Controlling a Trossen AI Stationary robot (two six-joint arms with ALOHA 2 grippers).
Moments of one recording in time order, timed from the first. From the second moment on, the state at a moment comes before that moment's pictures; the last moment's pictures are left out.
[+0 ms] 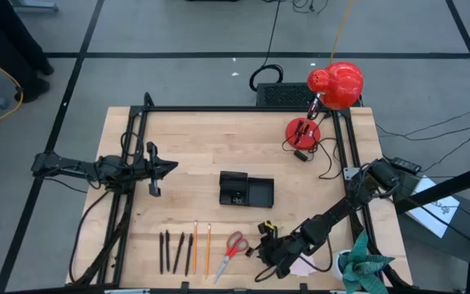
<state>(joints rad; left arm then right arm) -0.14 0.17 0.01 0.31 -0.29 0.07 0.66 1.88 1.04 -0.01 0.29 0.12</state>
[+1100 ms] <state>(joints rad) -0.14 0.17 0.01 0.31 -0.29 0.07 0.62 1.92 1.04 0.09 0.21 0.01</state>
